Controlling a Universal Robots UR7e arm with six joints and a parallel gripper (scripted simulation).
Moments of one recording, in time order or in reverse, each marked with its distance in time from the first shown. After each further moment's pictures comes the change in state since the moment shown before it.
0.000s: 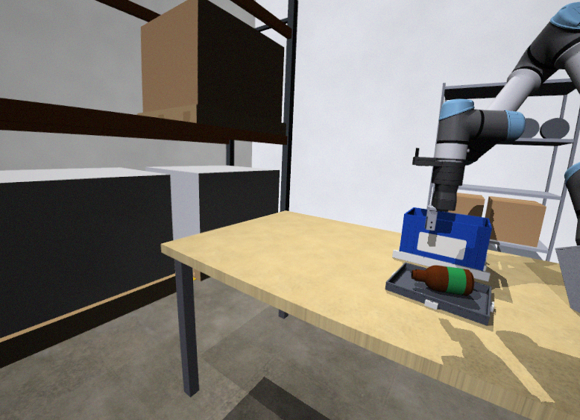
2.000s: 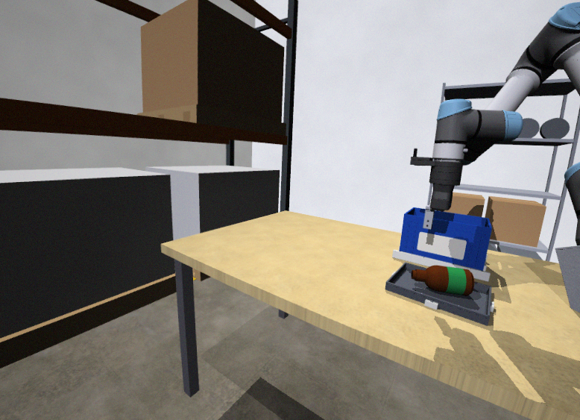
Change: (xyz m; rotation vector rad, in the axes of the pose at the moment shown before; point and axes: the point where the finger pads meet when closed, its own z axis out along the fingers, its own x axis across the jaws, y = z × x) arm 0.009 -0.004 0.000 0.002 -0.003 0.354
